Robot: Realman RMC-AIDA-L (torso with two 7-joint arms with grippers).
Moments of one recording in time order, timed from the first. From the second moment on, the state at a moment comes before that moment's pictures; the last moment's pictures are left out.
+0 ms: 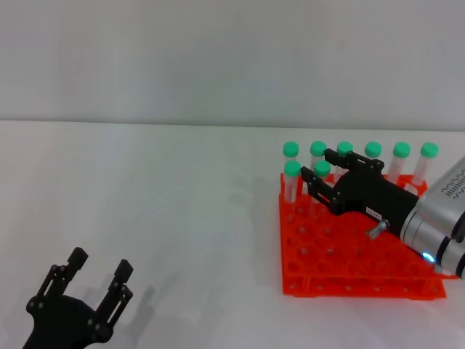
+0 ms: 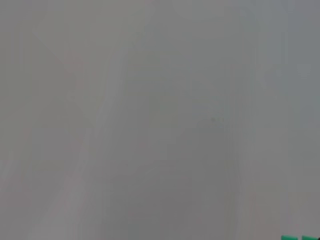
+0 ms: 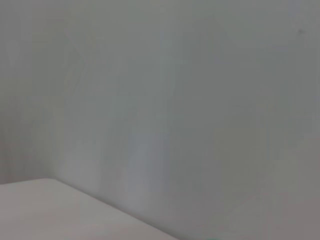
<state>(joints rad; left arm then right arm) -0.07 -2.09 2.84 0.27 -1.03 1.58 -0.17 0.64 2.03 -2.10 -0.41 0.04 -0.79 0.46</state>
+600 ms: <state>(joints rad) -0.07 -2.09 2.84 0.26 -1.06 1.58 -0.17 0.51 2.01 -2.03 -0.48 0.03 -0.94 0.47</state>
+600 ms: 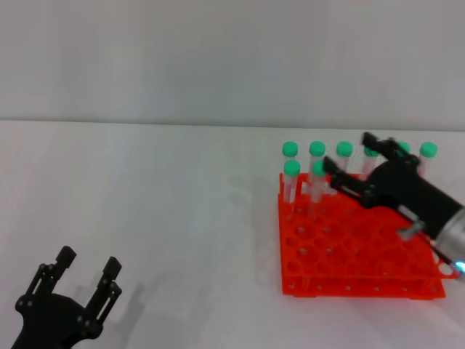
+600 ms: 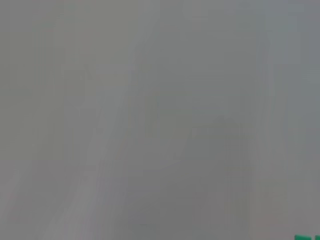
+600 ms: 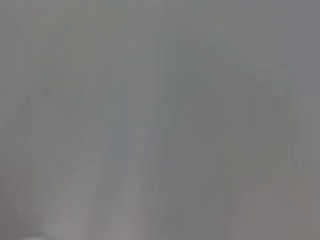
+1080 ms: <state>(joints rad) -0.09 -2.09 2.84 0.25 -1.19 1.57 -0.17 0.44 2.02 -1.63 -0.25 0.04 -1.11 0.45</state>
